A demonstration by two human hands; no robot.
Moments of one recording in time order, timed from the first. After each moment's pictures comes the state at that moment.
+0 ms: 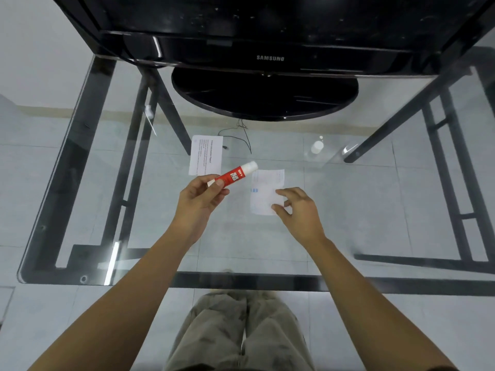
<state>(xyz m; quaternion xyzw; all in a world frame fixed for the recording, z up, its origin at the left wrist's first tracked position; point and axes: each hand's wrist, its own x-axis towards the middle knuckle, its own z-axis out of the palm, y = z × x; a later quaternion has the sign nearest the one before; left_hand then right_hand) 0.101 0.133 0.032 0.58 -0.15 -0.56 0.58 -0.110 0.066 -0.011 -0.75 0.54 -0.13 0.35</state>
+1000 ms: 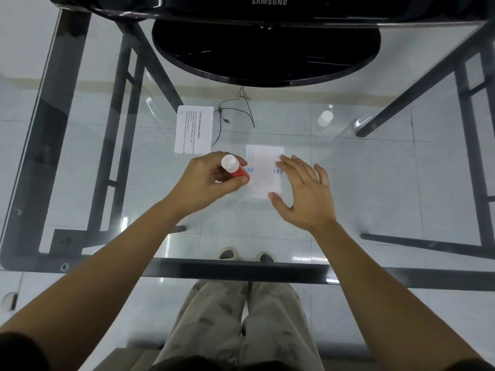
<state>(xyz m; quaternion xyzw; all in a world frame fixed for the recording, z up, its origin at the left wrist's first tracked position) 0.092 0.106 0.017 0.65 -0.53 -0.42 0.33 -0.131 0.052 -0.042 -0.87 0.47 -0.07 0.16</state>
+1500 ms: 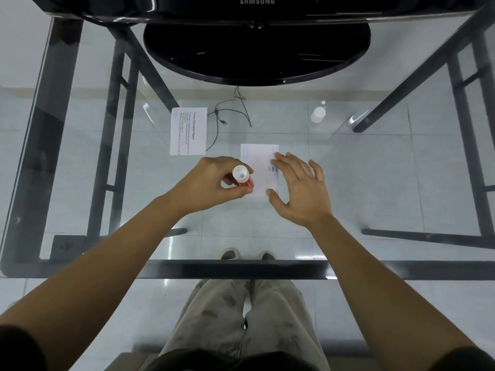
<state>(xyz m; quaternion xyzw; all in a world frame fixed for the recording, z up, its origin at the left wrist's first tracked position) 0.084 0.097 0.023 0.60 -0.68 -0.36 0.23 -0.129 0.052 -0.040 -0.86 0.47 -0.08 0.17</state>
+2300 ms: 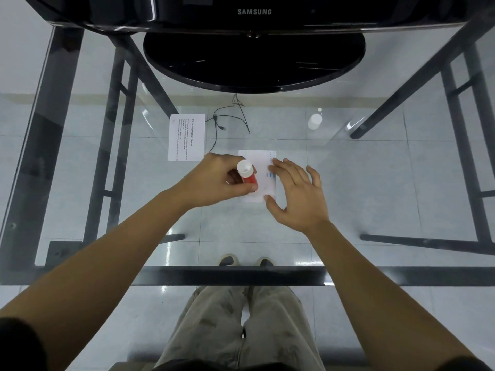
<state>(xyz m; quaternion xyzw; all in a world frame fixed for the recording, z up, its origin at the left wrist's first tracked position) 0.081 0.078 0.024 0.59 -0.67 -0.39 0.23 -0.129 0.053 -0.039 -0.86 0.47 -0.09 0.17</state>
